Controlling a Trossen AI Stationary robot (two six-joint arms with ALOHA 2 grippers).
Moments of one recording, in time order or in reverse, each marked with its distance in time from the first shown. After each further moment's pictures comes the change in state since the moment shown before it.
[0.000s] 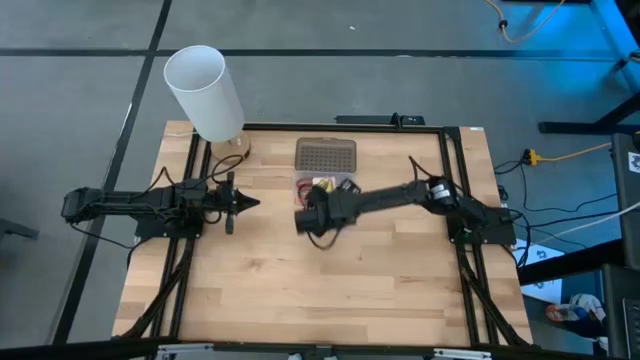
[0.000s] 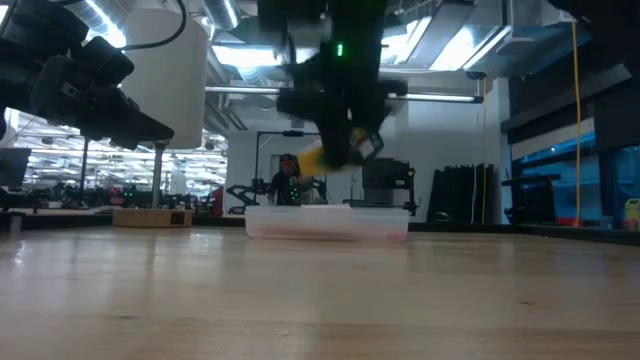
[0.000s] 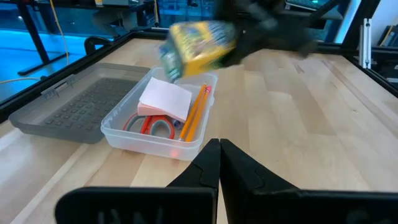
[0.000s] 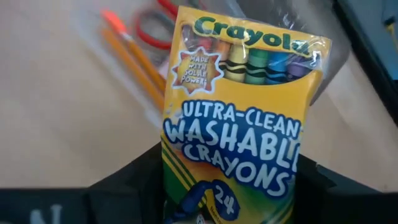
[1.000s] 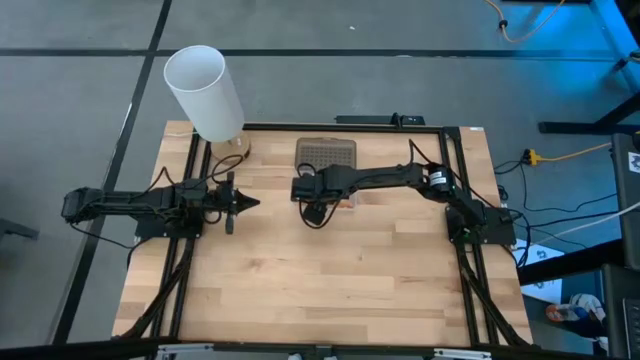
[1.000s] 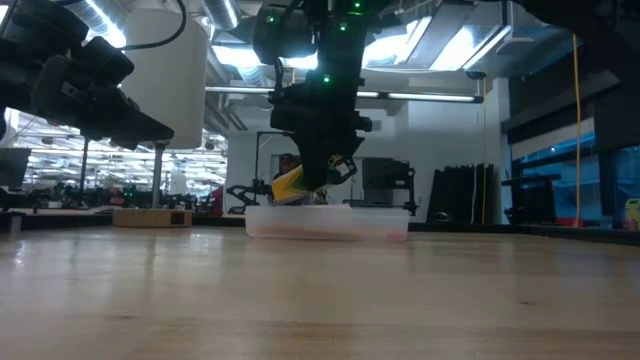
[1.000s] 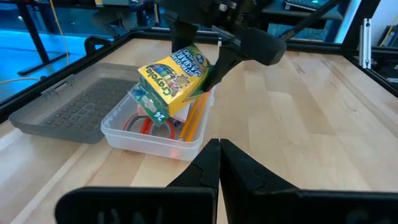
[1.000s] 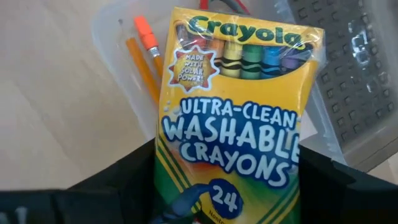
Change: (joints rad) left arm 0.000 0.000 0.000 0.000 0.000 0.000; right arm -0.169 0.000 -0.054 0.229 -0.256 -0.434
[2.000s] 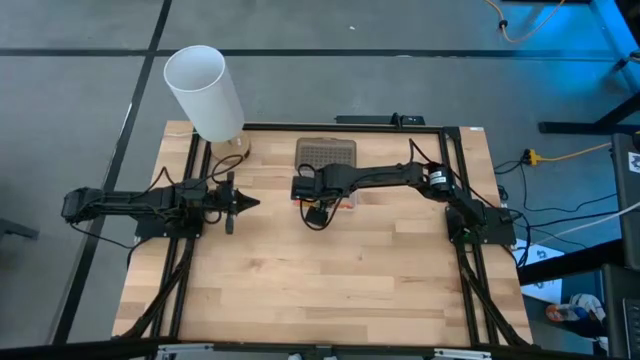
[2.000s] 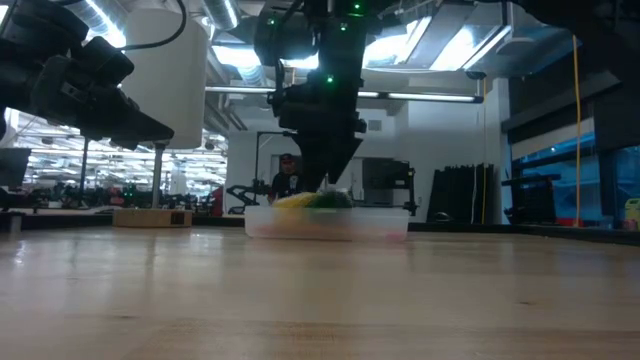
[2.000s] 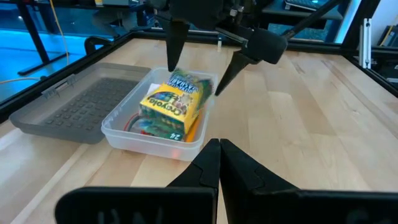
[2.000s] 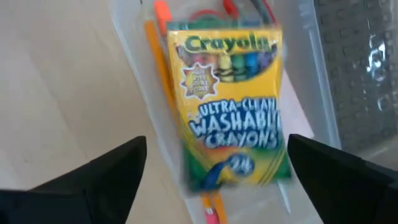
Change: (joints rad) left arm 0.000 0.000 0.000 0.000 0.000 0.000; right arm -0.009 0.000 0.000 -0.003 -0.057 -0.134
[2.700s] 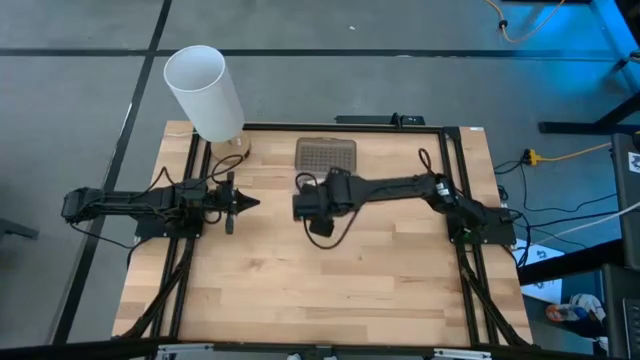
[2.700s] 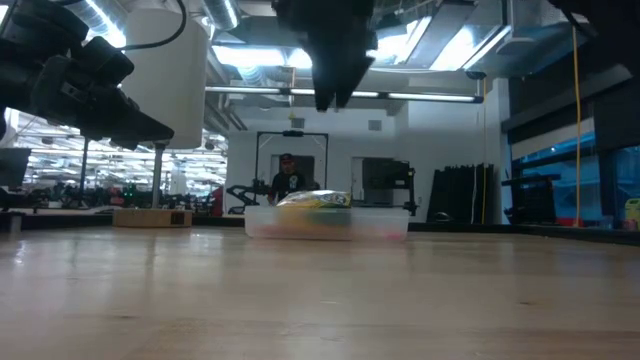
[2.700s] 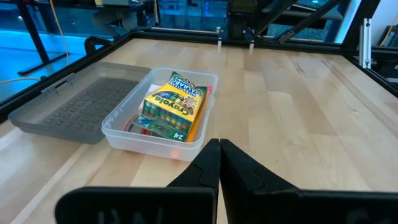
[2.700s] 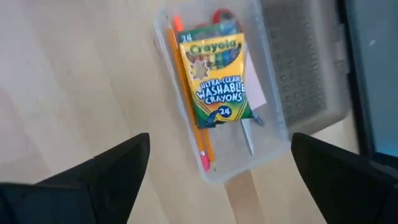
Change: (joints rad) left arm 0.000 0.000 0.000 0.000 0.000 0.000; right arm 0.159 0.000 0.326 -0.375 0.159 0.108
